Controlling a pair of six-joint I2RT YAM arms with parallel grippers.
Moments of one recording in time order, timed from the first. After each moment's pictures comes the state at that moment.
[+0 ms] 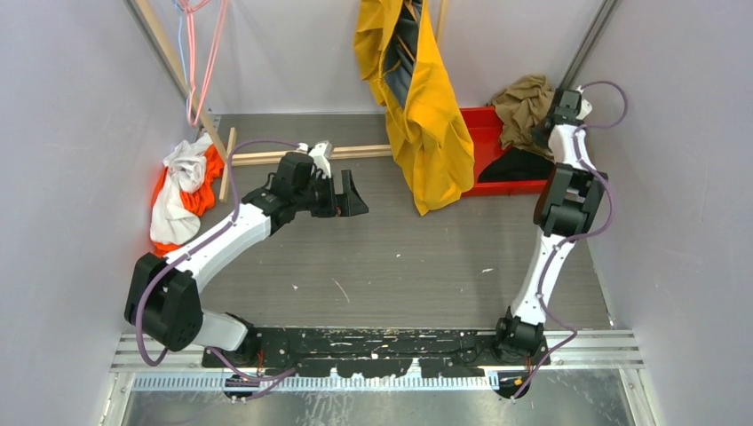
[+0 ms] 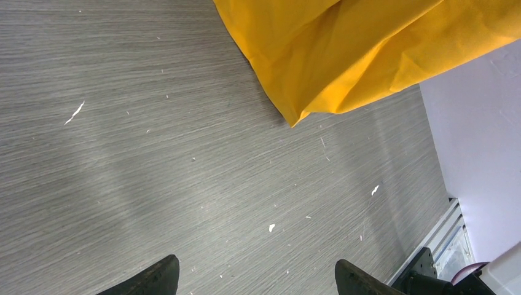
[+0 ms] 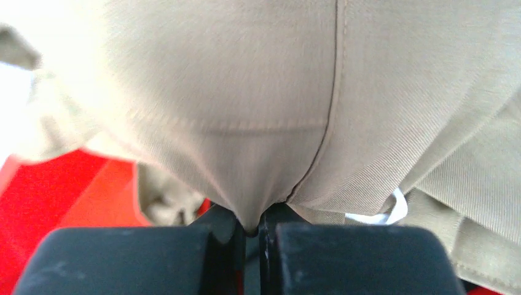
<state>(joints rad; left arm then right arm) -0.49 1.40 1.02 -0.26 0.34 -0.52 -0.29 2.38 2.06 -0.45 0.14 0.51</state>
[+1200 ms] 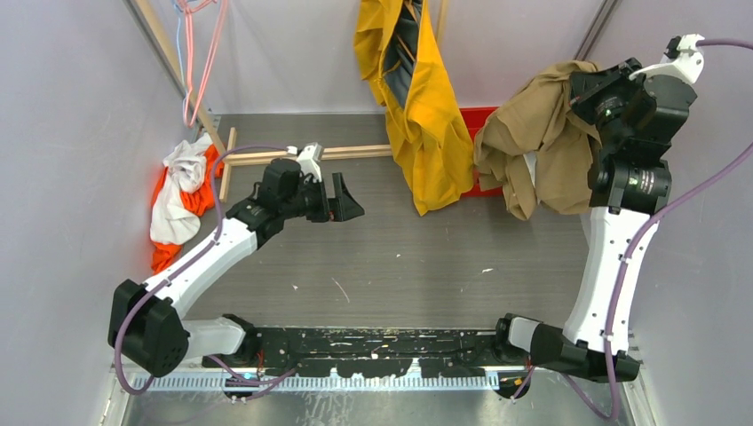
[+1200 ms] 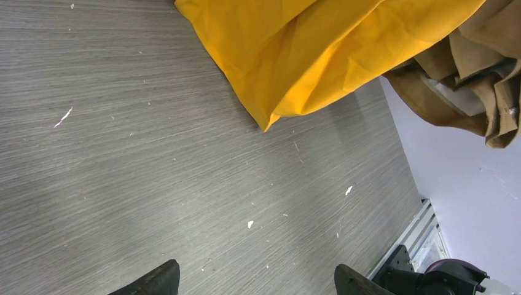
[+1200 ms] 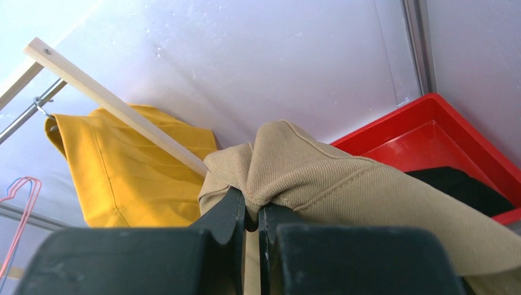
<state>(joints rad) -0.49 1.25 0.95 -0.24 0.36 -0.55 -0.28 1.22 1.75 -0.52 -0.15 0.56</state>
